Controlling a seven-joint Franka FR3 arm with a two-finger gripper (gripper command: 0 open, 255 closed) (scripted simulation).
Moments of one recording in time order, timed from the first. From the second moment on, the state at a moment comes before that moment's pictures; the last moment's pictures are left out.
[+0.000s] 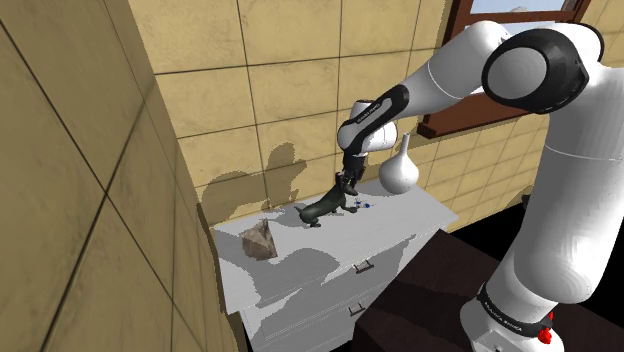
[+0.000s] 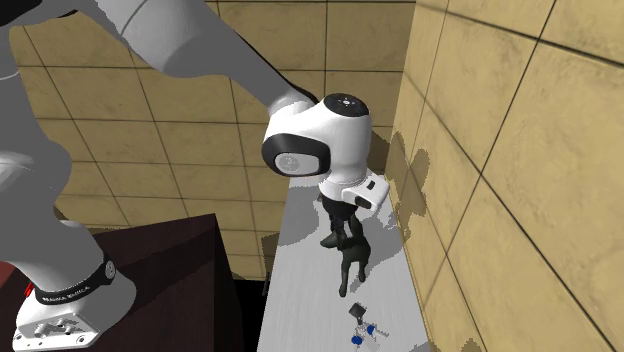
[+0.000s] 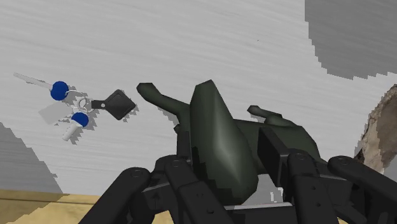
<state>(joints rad) 0.03 0.21 -0.16 -2.23 0.25 2.48 -0.27</state>
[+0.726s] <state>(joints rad) 0.04 0.15 -0.17 -2.21 0.21 2.40 -0.23</state>
